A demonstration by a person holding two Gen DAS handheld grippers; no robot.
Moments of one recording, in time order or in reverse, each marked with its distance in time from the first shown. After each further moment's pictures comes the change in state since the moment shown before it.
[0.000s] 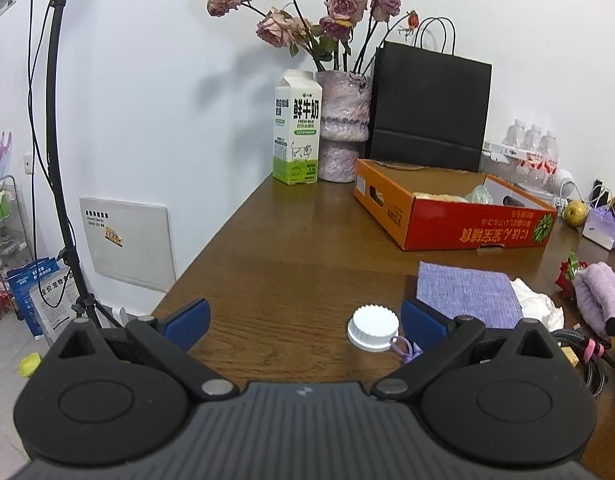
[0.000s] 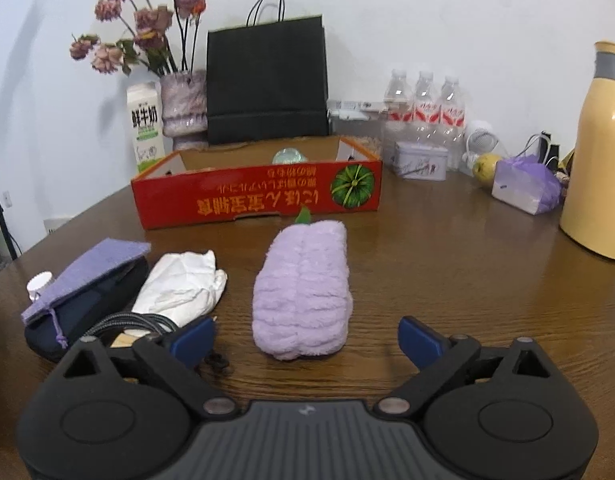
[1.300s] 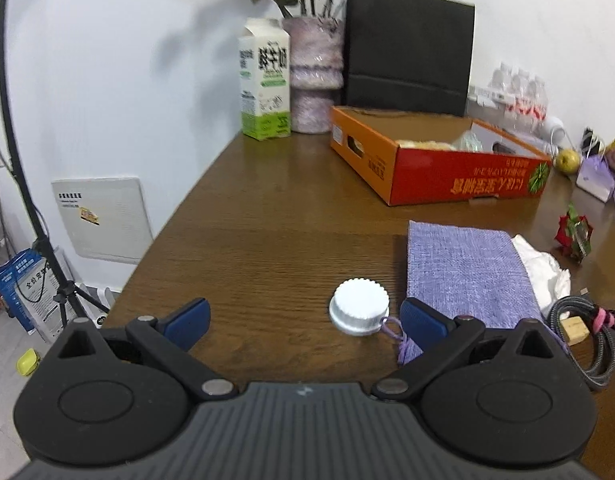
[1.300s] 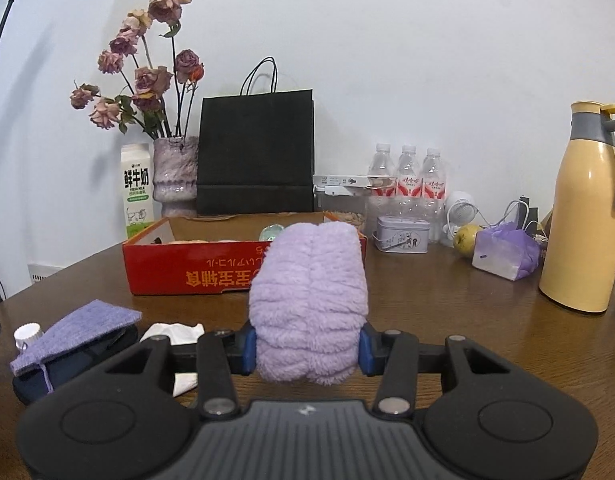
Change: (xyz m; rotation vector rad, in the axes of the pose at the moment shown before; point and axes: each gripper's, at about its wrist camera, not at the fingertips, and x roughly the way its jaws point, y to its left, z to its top) left arm 0.047 -0.016 0.007 0.093 0.178 -0.048; right arm -0.021 0.001 0.007 -0.018 -0.251 -0.060
